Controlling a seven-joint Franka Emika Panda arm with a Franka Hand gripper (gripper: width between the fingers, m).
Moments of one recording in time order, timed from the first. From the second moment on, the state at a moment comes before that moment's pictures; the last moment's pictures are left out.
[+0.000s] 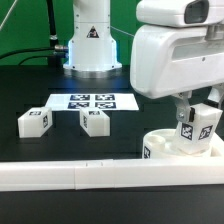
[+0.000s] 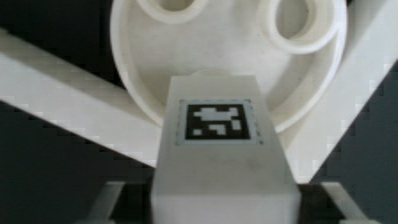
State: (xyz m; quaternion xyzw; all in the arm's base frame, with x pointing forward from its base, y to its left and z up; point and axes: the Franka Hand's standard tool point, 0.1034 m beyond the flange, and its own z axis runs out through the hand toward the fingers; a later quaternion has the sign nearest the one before) arm 0.657 0.100 0.084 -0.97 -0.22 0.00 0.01
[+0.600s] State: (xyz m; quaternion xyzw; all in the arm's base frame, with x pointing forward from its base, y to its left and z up) arm 0.656 0.099 0.082 -0.98 0.18 0.00 0.04
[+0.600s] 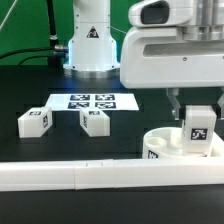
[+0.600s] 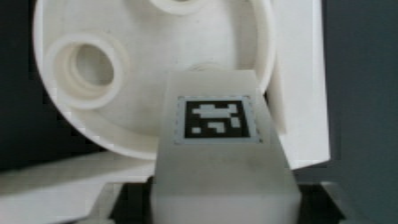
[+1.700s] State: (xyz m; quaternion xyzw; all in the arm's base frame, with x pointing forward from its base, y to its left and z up) arm 0.641 0.102 0.079 -0.71 0.70 0.03 0.07
